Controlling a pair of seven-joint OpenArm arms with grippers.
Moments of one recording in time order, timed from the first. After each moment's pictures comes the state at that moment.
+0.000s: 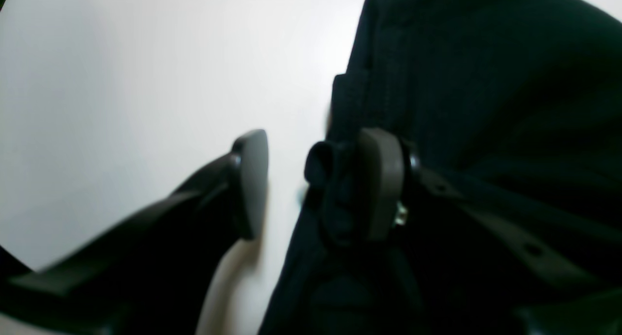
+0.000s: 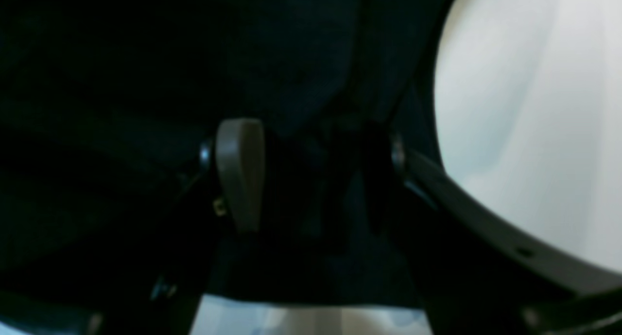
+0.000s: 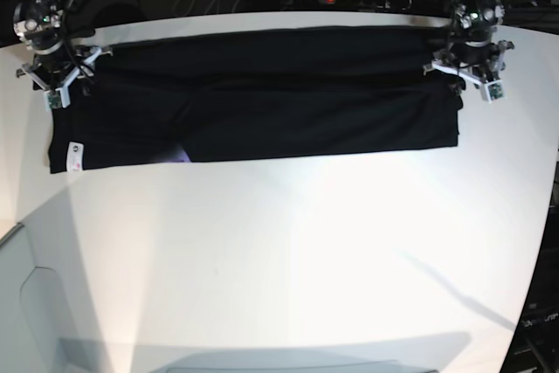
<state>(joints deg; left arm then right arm) 30.2 -11.5 -25.0 103.2 -17.0 0.5 33.2 -22.9 6.4 37.3 97.7 -1.0 39.1 -30.9</state>
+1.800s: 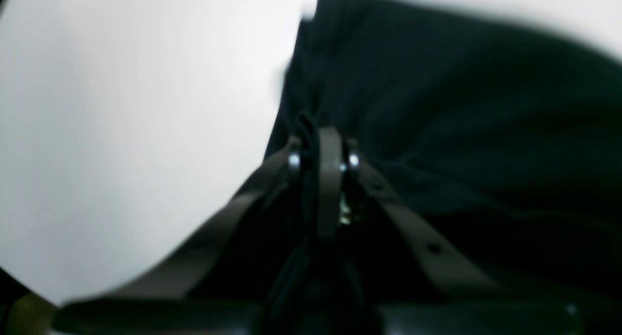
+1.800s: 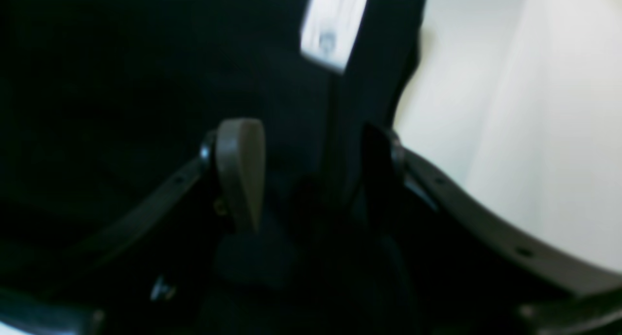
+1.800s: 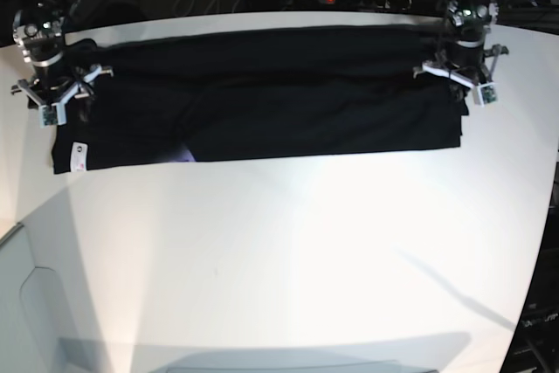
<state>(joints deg) 31.3 -9.6 -22.4 109.5 -16.8 0.7 32.7 -19.9 2.6 39.1 105.6 -0.7 39.1 -31.2</state>
